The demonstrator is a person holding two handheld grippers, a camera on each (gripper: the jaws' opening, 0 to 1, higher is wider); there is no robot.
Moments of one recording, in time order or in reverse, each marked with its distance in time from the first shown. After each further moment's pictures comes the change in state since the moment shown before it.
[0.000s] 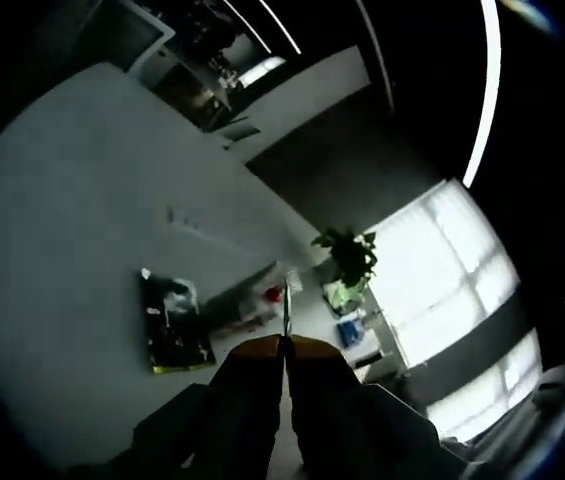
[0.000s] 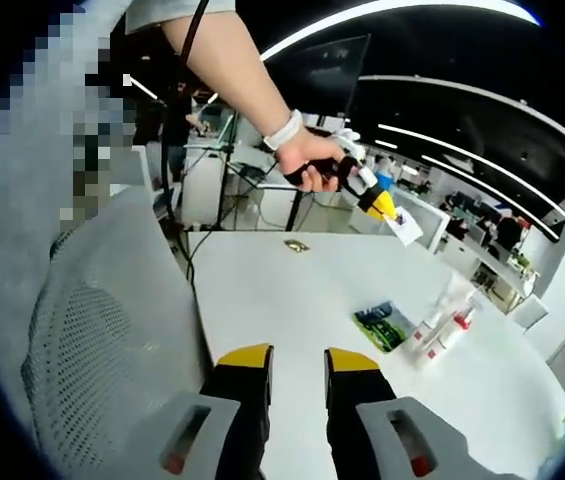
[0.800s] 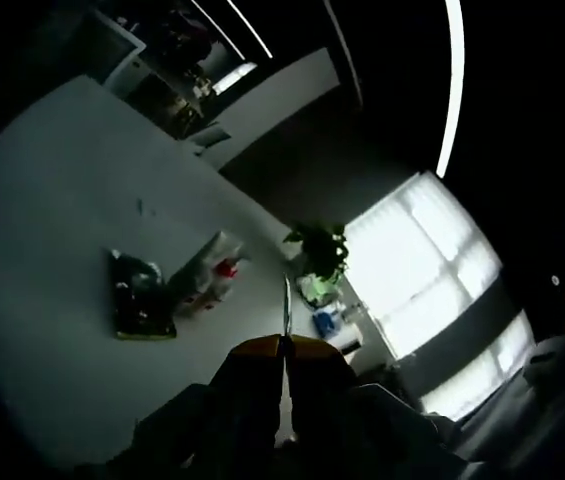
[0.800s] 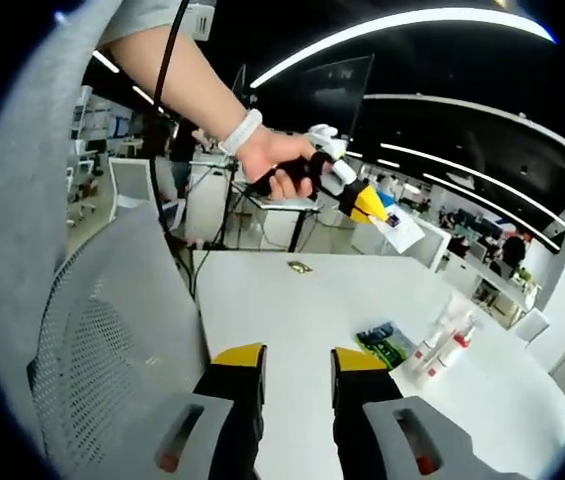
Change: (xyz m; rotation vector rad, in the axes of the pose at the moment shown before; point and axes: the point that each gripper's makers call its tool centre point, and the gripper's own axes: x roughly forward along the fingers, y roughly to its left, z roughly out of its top) left arm -0.034 -0.066 -0.047 0.064 -0.032 -0.083; right arm -0.007 0.002 0.018 -0.004 -0.091 0.002
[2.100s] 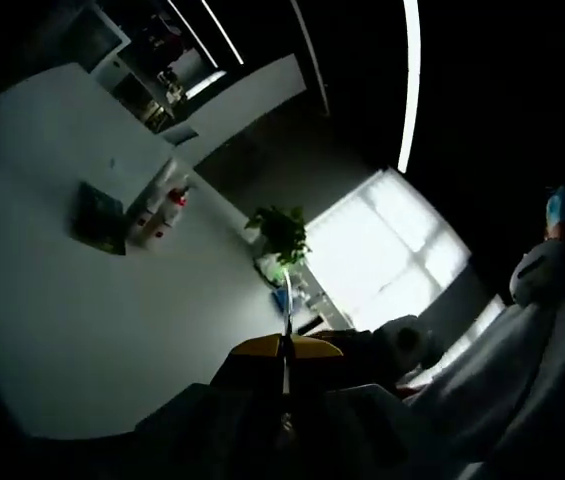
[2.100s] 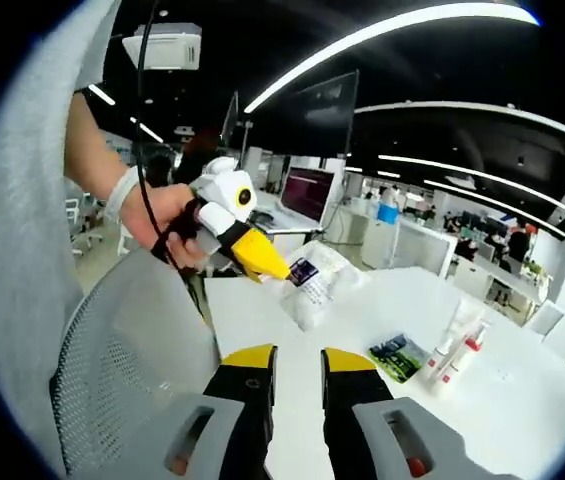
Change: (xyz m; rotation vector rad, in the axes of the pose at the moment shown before) left arm -0.045 -0.056 -0.152 0.007 -0.026 -0.142; right arm -0.006 0.018 0.014 0.047 -0.063 0.085
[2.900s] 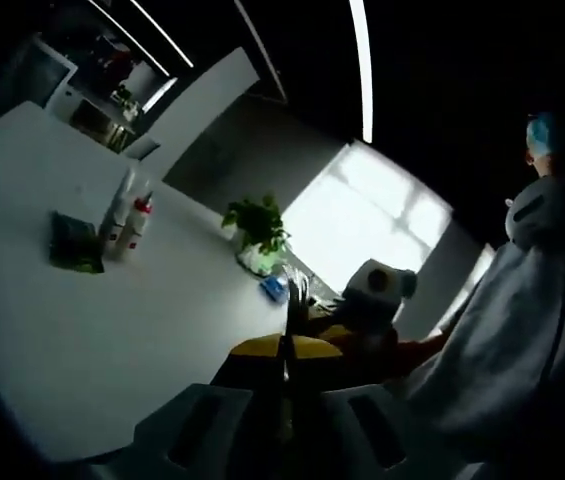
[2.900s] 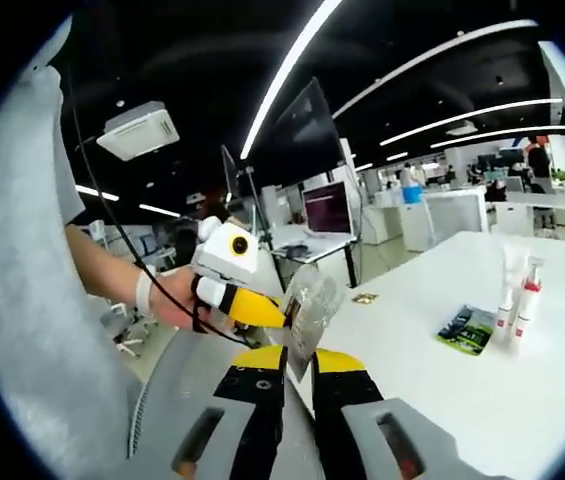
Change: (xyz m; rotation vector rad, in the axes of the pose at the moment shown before) left arm -0.006 -0.026 -0.029 0.217 0.021 -0.085; right arm -0.013 0.009 0.027 0.394 -0.160 0.183
